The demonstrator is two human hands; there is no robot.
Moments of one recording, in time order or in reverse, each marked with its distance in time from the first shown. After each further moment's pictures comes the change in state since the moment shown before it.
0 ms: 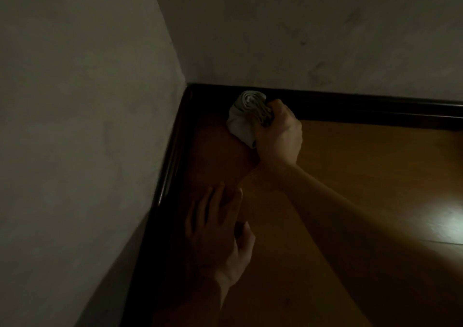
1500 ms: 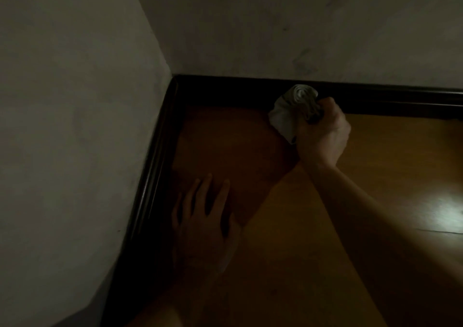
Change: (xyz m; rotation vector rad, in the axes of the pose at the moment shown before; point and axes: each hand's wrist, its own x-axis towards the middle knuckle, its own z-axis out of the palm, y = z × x) left_hand -0.001 0.003 -0.007 -0.045 -0.101 -0.048; right_hand 0.006 0.065 -0.060 -0.088 0.175 0.129
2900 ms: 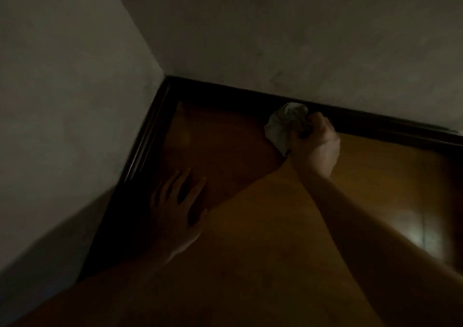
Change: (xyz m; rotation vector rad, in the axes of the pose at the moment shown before) left_hand 0.001 0.017 -0.019 -0.060 -0.022 -0.004; right_hand 0.038 0.027 -0.039 -0.054 -0.216 -0.135
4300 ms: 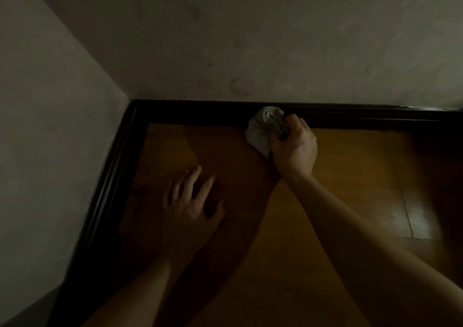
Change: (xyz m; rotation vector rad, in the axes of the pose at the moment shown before) left_hand 0.044 0.034 0.042 0.094 0.079 0.120; right_hand -0.005 0.027 -0.003 0.060 0.113 -0.023
